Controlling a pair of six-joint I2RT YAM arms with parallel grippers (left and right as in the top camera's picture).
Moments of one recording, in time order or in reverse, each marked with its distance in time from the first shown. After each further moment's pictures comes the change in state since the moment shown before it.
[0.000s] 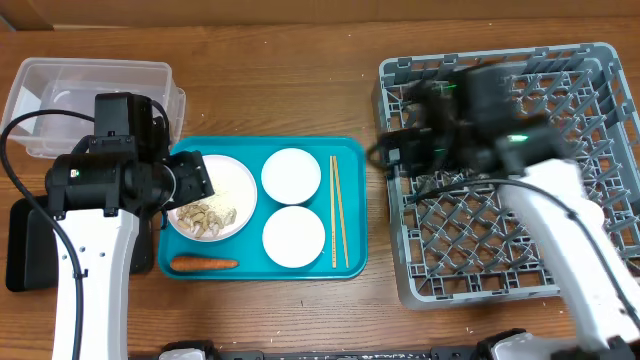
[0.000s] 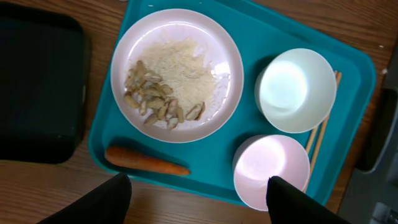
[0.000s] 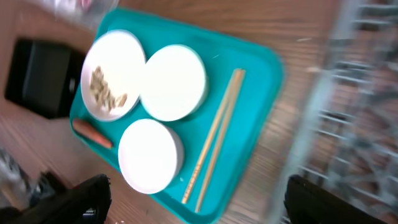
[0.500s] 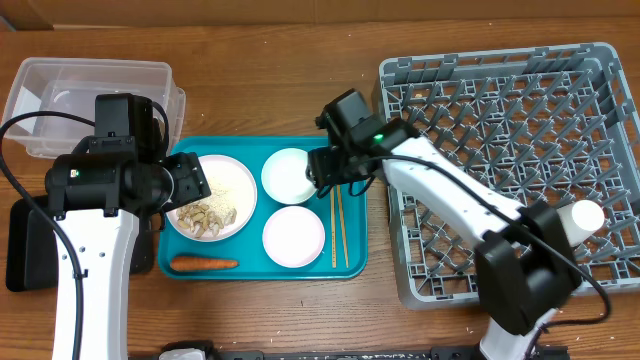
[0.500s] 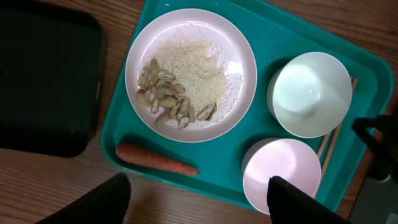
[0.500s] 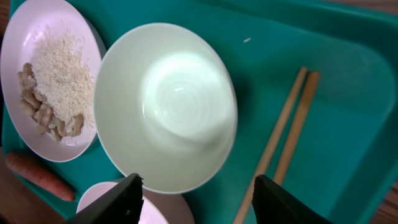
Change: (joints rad) left arm 0.000 0.000 0.000 -0.010 -0.041 -0.019; right arm 0.250 0.416 0.000 0.312 0.136 0.246
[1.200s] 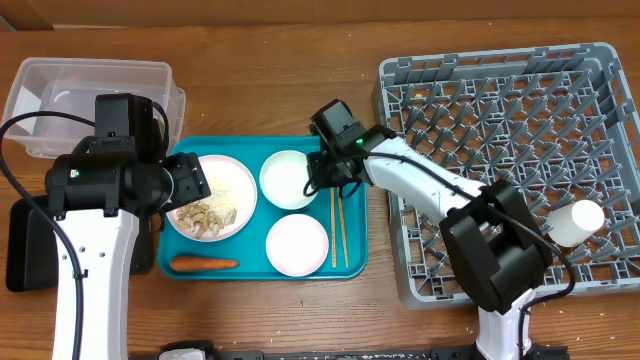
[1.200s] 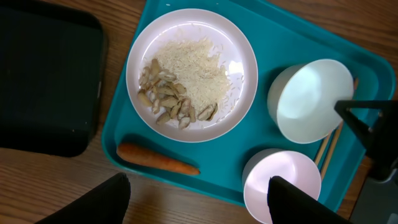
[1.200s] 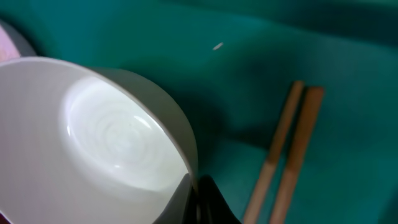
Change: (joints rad) left arm 0.000 0.000 0.000 -0.001 -0.003 0.000; right arm -0.003 0.120 0.016 0.063 0.071 0.054
